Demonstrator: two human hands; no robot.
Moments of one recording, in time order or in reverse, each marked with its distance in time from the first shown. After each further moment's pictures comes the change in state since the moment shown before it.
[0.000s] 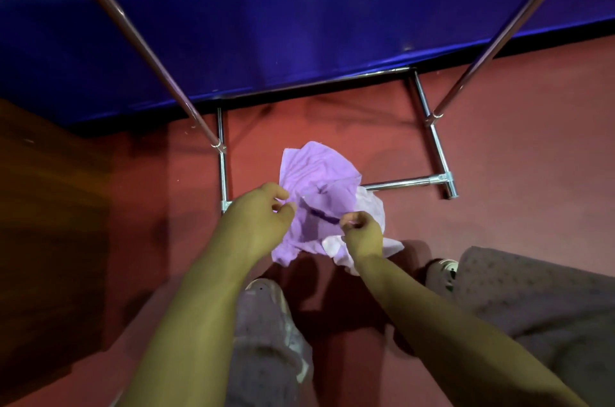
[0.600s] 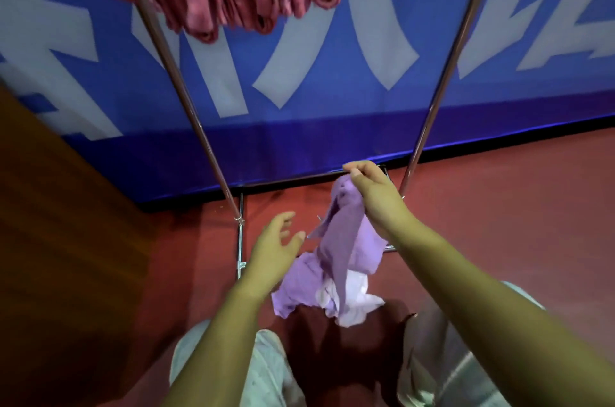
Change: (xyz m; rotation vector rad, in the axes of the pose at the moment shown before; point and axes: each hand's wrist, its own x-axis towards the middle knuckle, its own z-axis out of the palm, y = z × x) left_hand -0.122 0.051 -0.007 -0.378 0.245 0.283; right_hand -0.164 -0.212 -0.170 0.331 -0.339 -0.594
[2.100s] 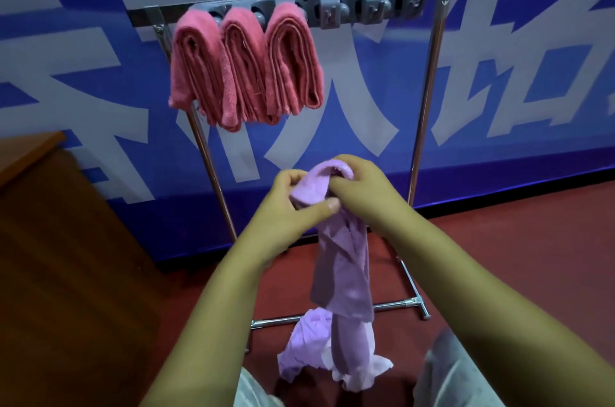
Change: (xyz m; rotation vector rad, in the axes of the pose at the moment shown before) left_hand -0.063 0.183 -0.060 -0.177 -0.110 0.331; right_hand -0.083 -0.170 0.007 -0.453 -0.076 -0.361
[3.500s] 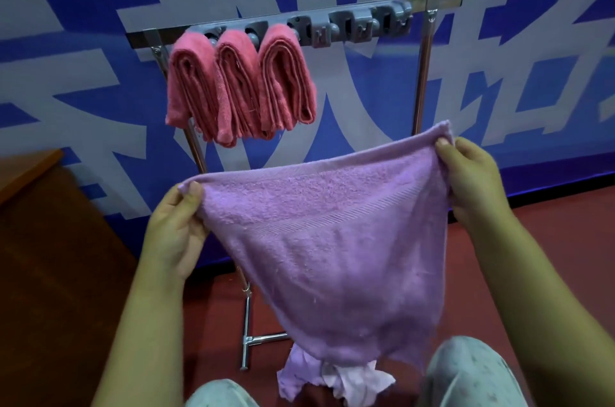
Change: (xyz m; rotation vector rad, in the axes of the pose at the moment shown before) left_hand -0.001 -0.021 -0.087 -0.627 0.381 0.162; right_hand -0.003 0.044 -0.106 0.388 0.505 0.119
